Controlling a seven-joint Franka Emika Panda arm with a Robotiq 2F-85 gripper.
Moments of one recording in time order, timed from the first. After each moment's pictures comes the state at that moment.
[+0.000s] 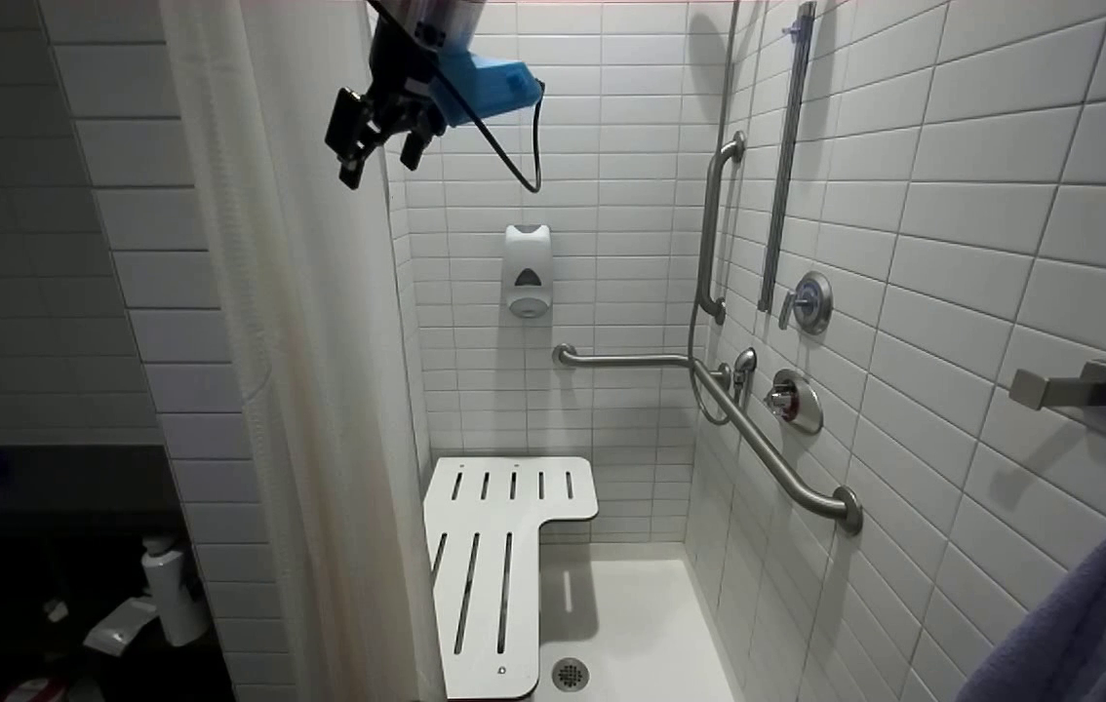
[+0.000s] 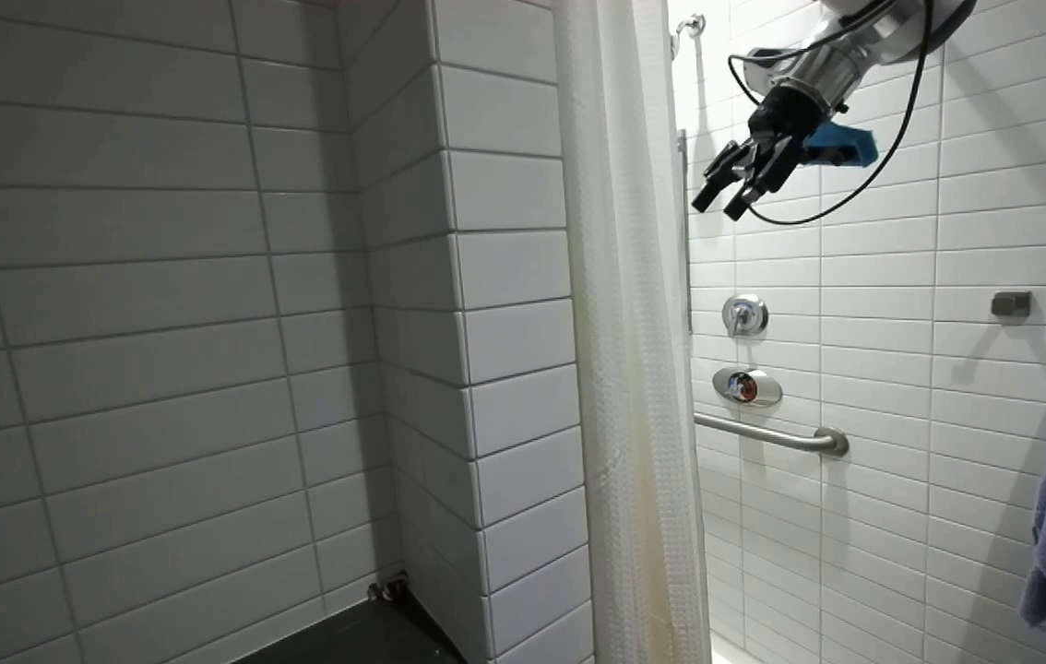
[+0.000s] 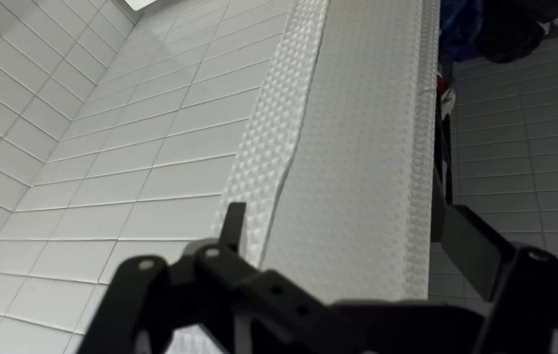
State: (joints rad) arm 0.11 -0.23 -0.44 -1.93 0.60 1.89 -1.78
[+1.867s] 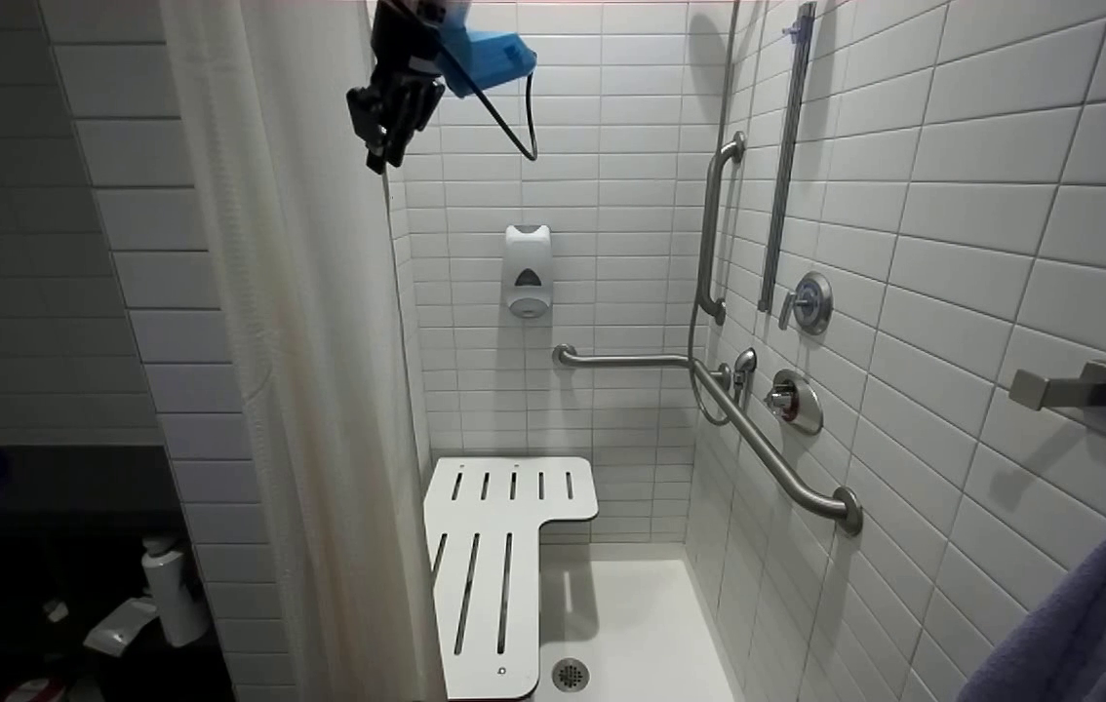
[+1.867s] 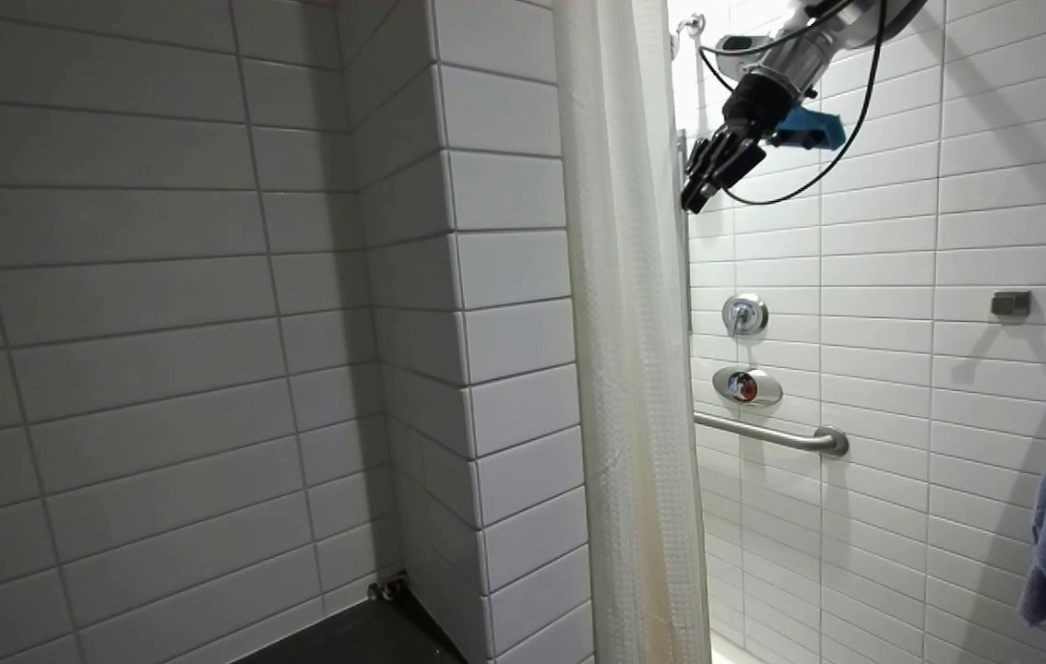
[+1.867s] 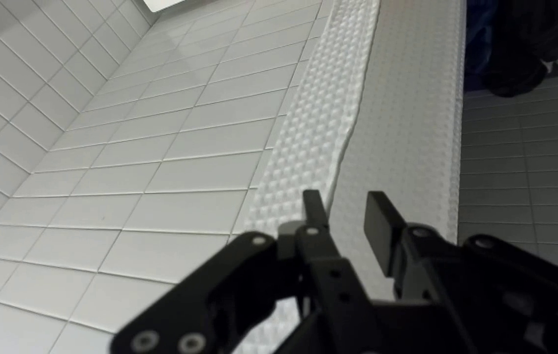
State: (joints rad) arm -0.05 -0.14 -0.26 -1.80 0.60 1.86 -1.81
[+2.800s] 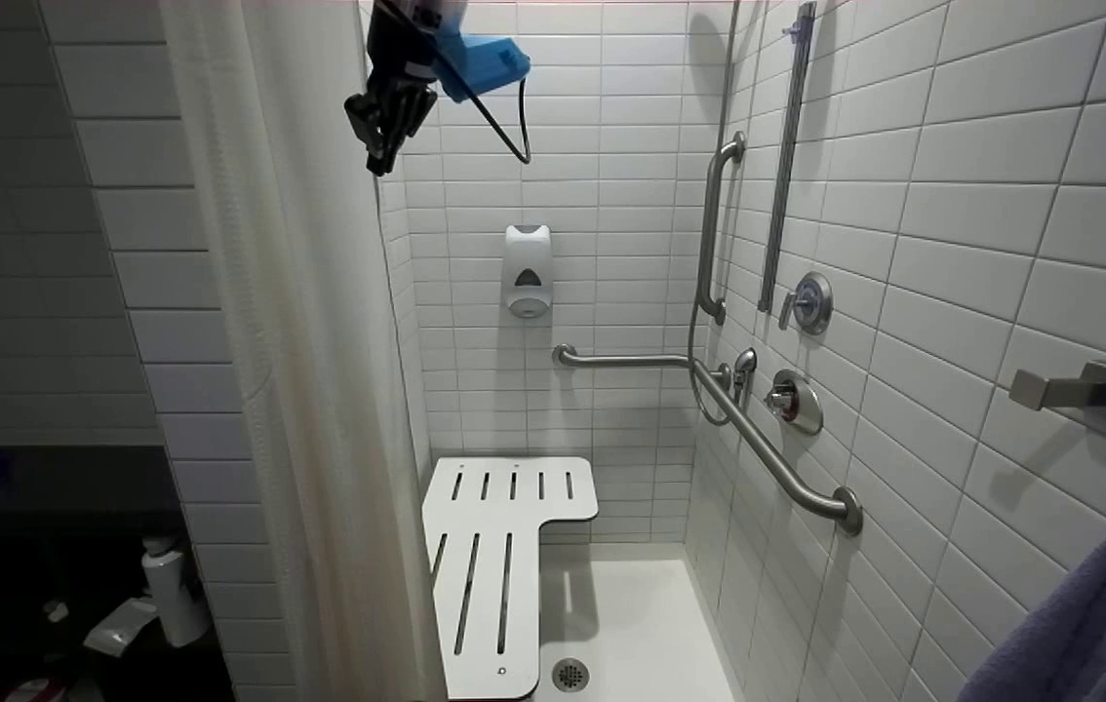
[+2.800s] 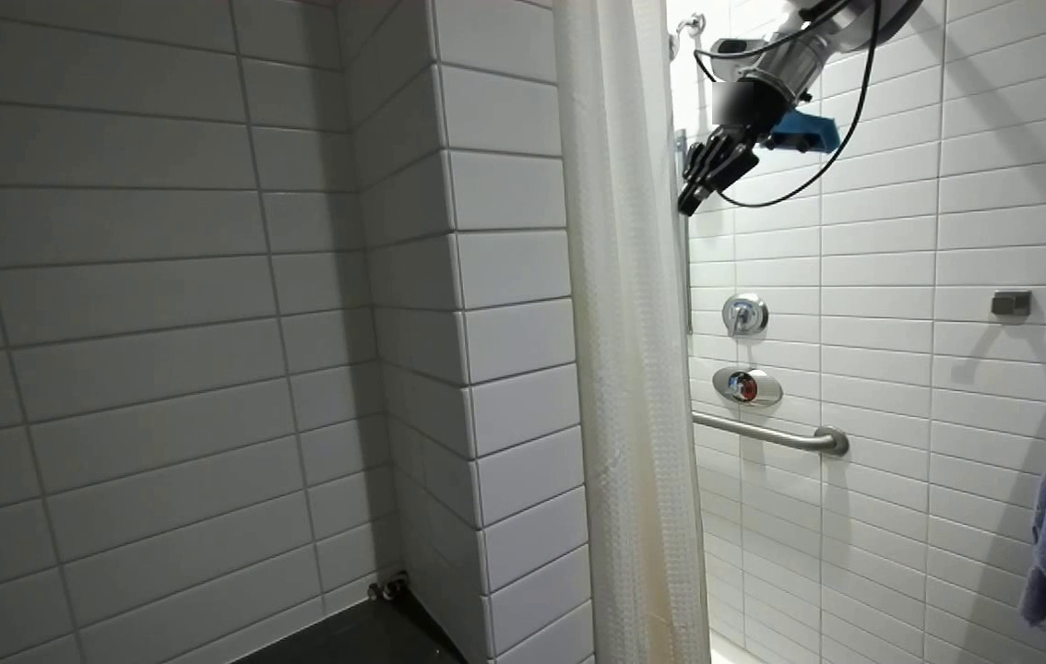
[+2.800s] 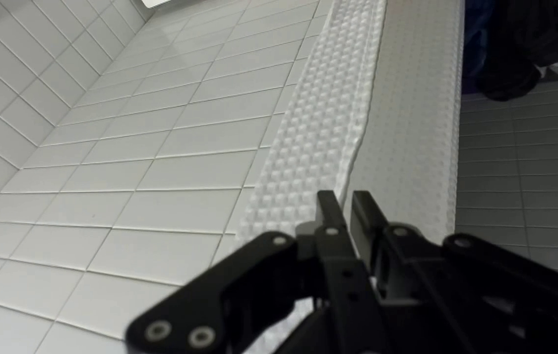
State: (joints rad) arm -0.05 -0.14 -0.24 -1.80 0.60 1.87 -1.83
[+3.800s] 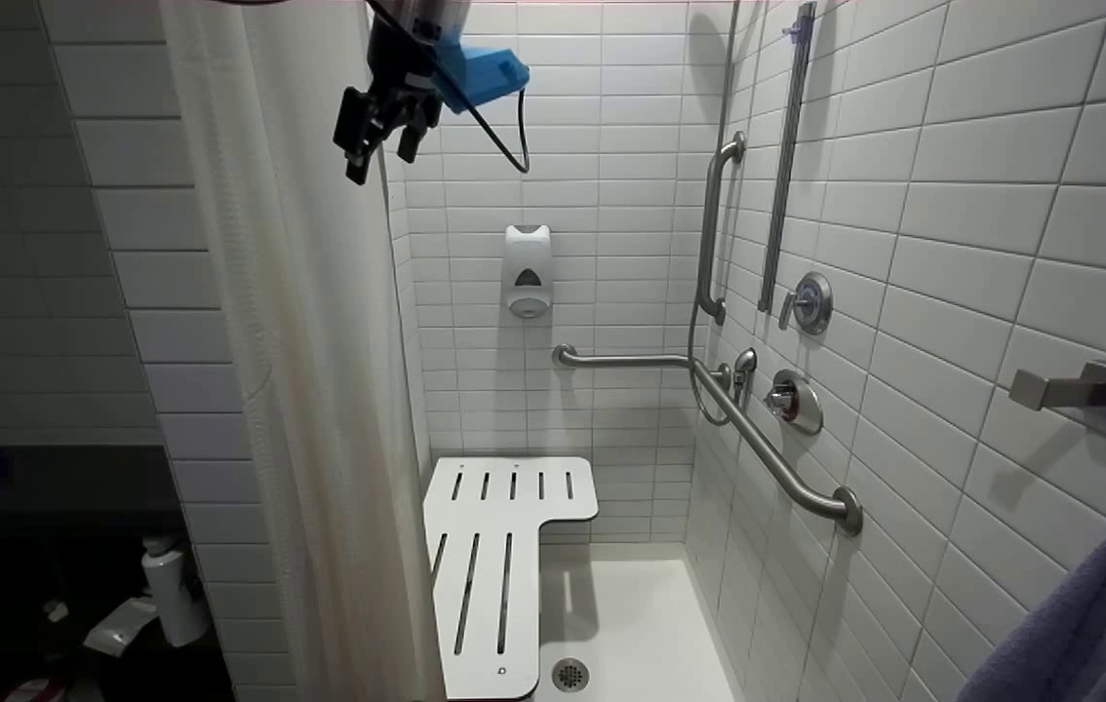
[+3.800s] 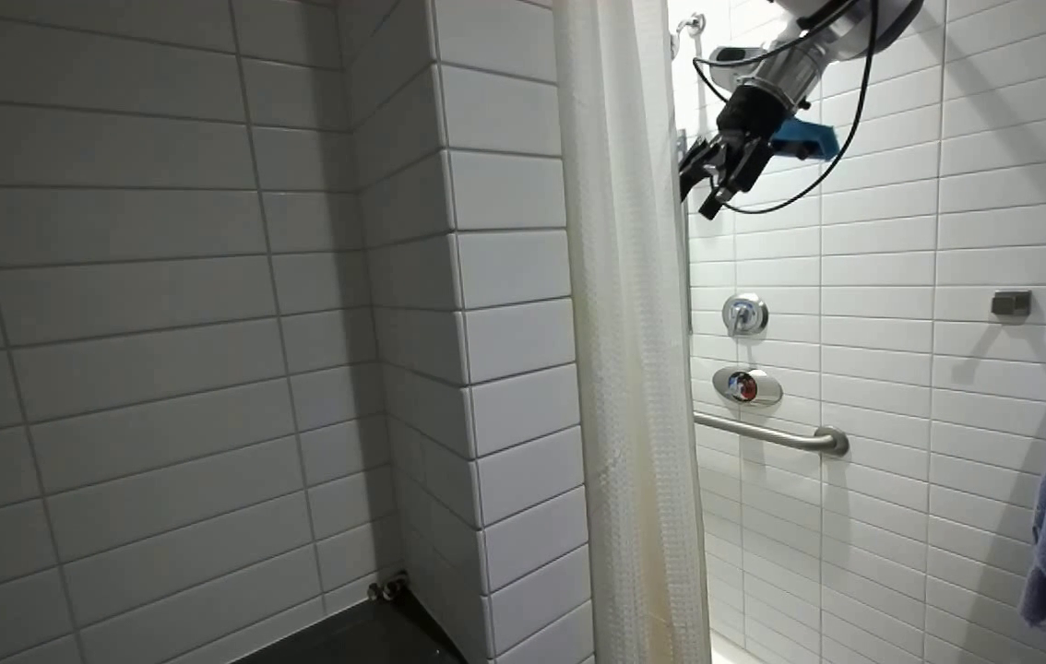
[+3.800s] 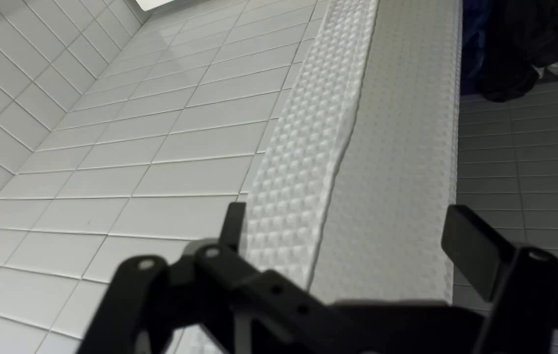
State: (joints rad) arm -0.05 -0.14 -0.24 -1.82 0.60 1.88 -1.83
